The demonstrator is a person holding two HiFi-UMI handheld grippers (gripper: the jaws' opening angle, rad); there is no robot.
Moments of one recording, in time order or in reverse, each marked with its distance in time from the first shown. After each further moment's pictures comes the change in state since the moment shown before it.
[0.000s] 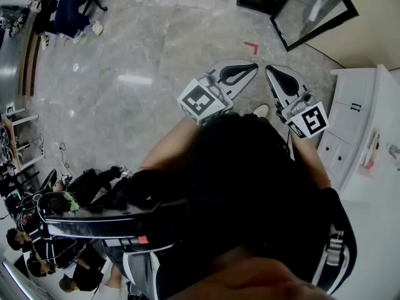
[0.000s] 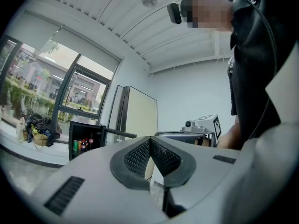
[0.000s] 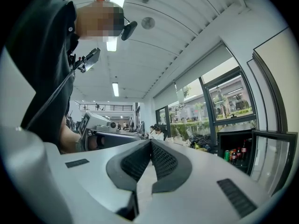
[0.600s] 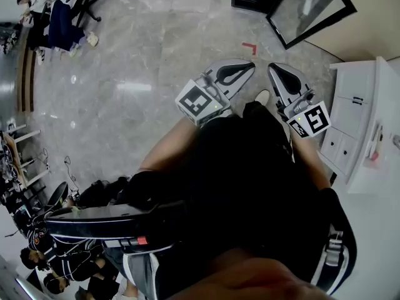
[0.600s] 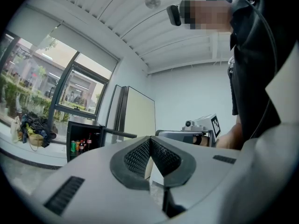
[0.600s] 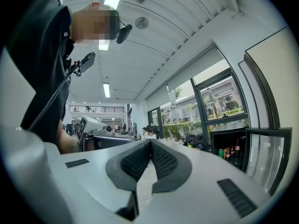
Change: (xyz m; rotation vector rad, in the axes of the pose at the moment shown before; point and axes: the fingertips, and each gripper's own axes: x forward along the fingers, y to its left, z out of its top) left arm -0.016 0.045 0.003 -0.010 -0.007 -0.058; right arm 0.036 -0.018 0.002 0.037 -0.017 -0.106
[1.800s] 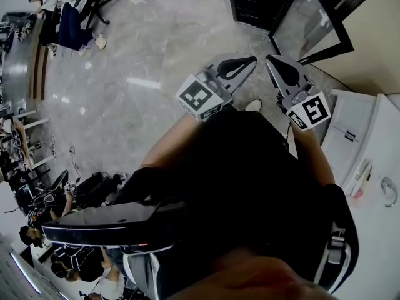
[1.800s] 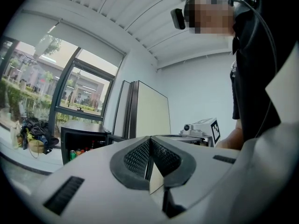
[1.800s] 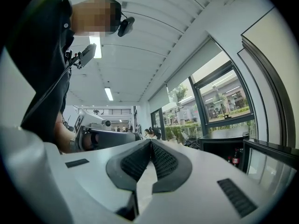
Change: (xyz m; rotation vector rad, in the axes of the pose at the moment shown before) left arm 0.217 0.122 0.026 0.005 0.020 0.121; right arm 0.031 -0.247 0.024 -0.002 -0.017 0.120
